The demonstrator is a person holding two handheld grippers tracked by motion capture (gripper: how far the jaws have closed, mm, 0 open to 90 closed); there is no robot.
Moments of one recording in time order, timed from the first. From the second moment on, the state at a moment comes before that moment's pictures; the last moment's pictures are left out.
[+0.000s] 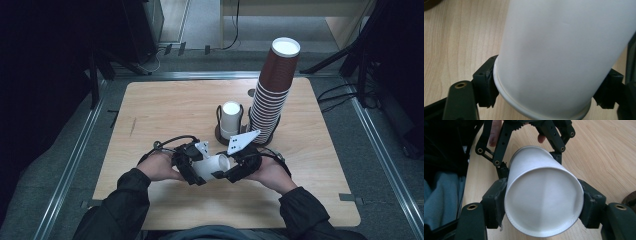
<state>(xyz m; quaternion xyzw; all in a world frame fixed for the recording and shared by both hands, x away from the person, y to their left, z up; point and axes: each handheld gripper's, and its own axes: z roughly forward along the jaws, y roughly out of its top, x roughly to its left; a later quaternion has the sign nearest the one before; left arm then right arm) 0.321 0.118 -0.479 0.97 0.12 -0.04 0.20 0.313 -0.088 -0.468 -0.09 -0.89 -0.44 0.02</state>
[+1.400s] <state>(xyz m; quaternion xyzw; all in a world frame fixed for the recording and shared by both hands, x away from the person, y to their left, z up) 0.322 0.143 -0.455 0.90 0.15 -0.05 0.40 0.318 -0.120 -0.459 -0.12 -0.82 -0.55 0.05</state>
